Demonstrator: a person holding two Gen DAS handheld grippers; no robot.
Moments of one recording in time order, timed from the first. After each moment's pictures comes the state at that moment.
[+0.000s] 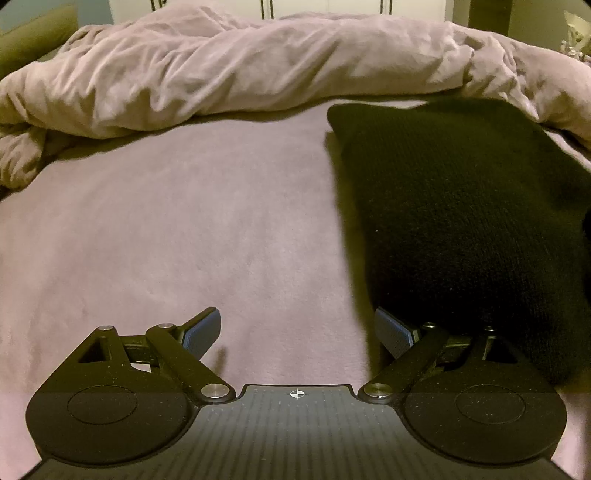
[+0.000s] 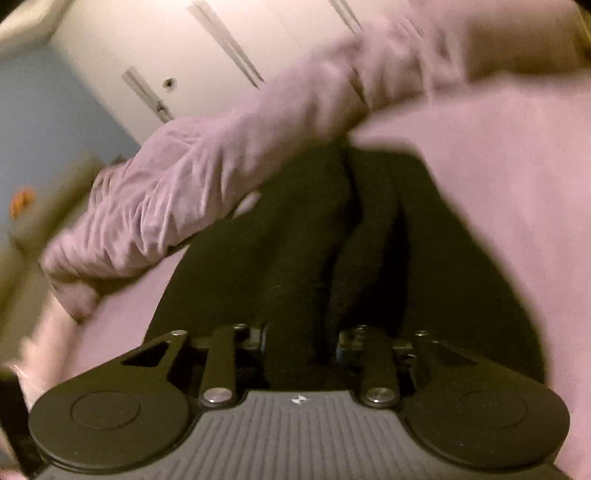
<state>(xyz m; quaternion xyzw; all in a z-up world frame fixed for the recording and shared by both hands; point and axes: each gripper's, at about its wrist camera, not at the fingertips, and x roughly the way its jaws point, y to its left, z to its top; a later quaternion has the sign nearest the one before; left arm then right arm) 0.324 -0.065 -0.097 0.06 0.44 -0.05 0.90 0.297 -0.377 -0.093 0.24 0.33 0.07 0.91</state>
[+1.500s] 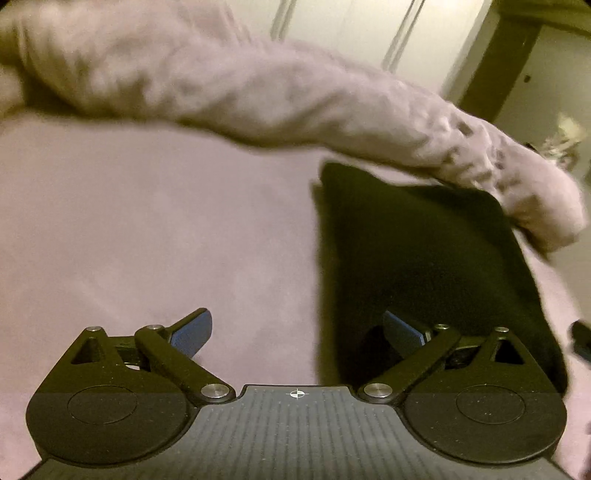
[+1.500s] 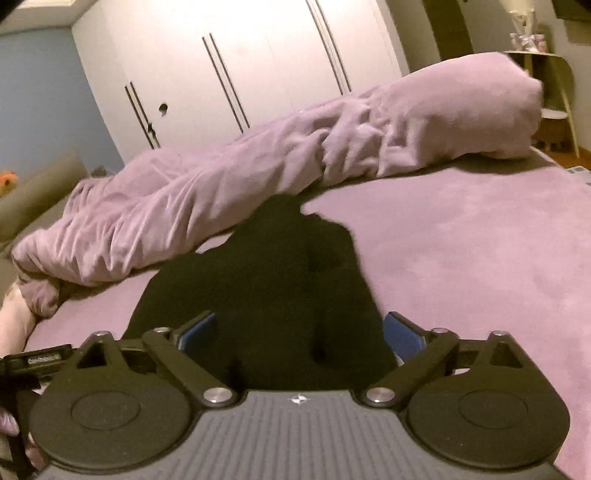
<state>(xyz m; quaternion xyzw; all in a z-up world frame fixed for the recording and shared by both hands) 0.348 -0.037 -0.084 -0.12 0.42 -0.12 0.89 0.249 -0.429 -0.080 0.19 0.28 0.01 0.94</state>
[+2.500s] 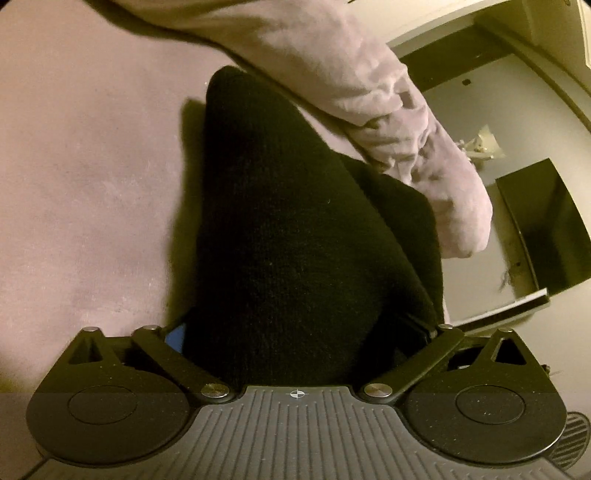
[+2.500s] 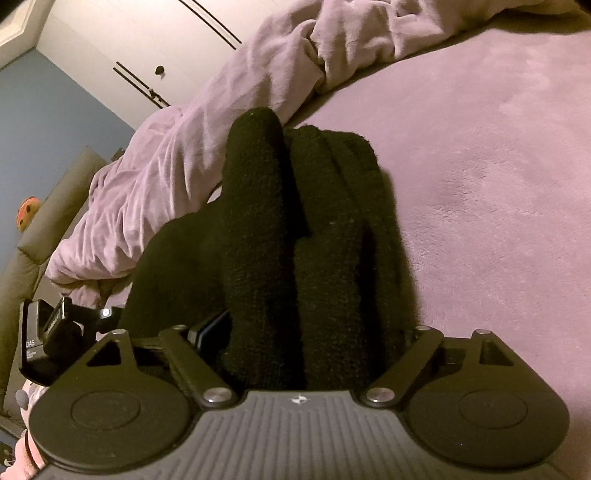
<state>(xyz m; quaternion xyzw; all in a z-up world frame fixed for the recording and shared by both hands) 0.449 -0.081 -0.141 -0.29 0.49 -0.31 0.76 0.354 -0.454 -0.156 0.32 0.39 0.11 0.86</state>
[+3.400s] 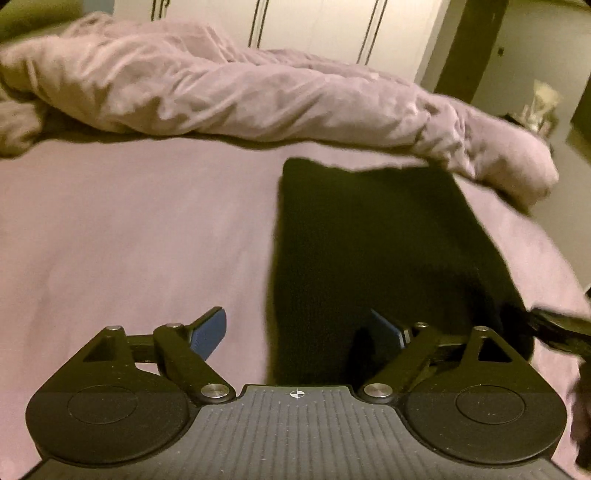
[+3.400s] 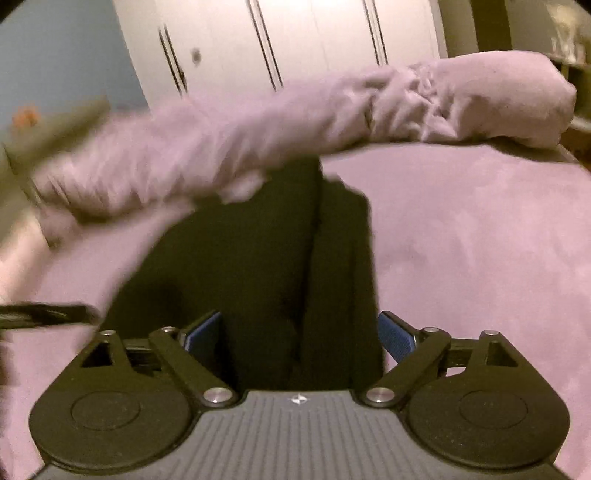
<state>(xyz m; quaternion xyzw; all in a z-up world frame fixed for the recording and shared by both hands) 0.228 -0.015 -0.043 -0.04 0.40 -0.12 0.91 0.215 -0.356 -0.086 0.10 0.35 0.03 0.93</state>
